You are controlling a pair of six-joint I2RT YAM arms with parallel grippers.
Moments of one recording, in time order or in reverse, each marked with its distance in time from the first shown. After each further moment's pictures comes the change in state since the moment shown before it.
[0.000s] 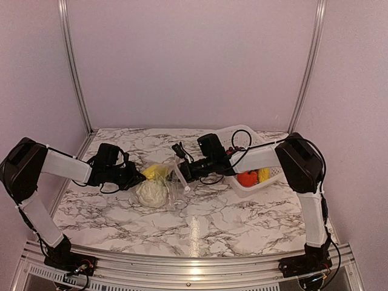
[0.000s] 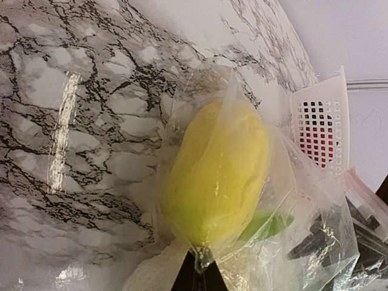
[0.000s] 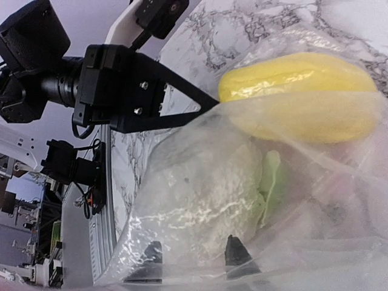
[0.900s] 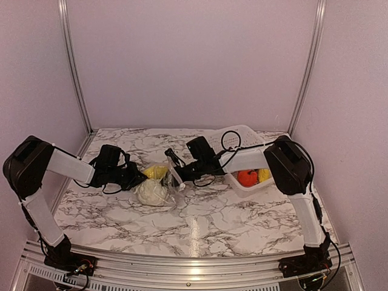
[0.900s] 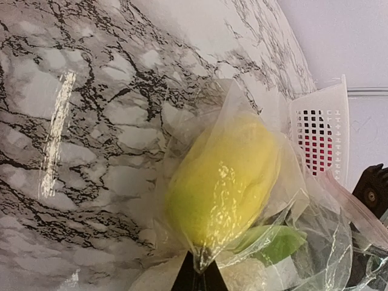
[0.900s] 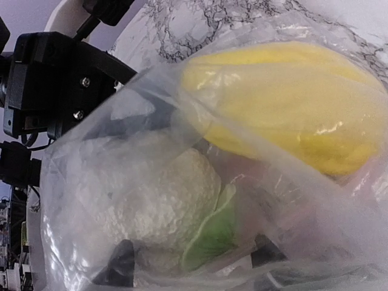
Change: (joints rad) left arm -0.002 0.057 0.003 0.078 0.006 -0.043; right arm 0.038 0.105 0.158 -0.183 0.175 -0.124
